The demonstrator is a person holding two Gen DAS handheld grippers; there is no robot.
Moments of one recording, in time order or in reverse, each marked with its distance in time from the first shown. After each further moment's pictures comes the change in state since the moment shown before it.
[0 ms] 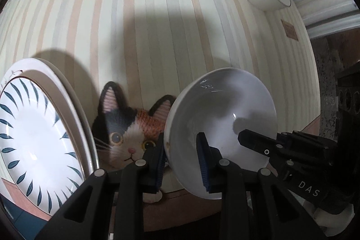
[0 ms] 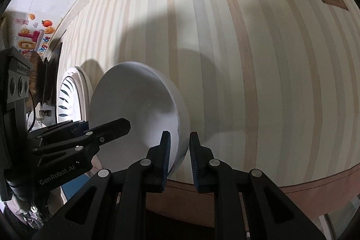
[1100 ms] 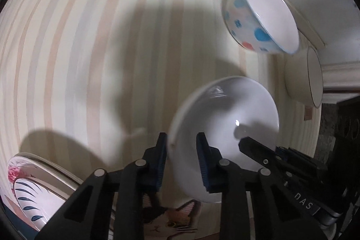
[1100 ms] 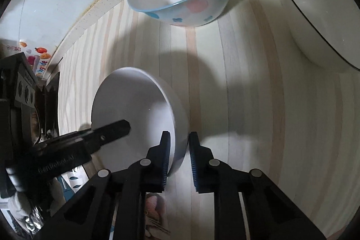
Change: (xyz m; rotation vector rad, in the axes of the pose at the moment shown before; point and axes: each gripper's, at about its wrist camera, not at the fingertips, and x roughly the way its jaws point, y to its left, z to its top) left arm -0.013 0.072 0.118 -0.192 -0.045 -0.029; right arm 0.016 0.011 0.146 -0.019 -0.027 0.027
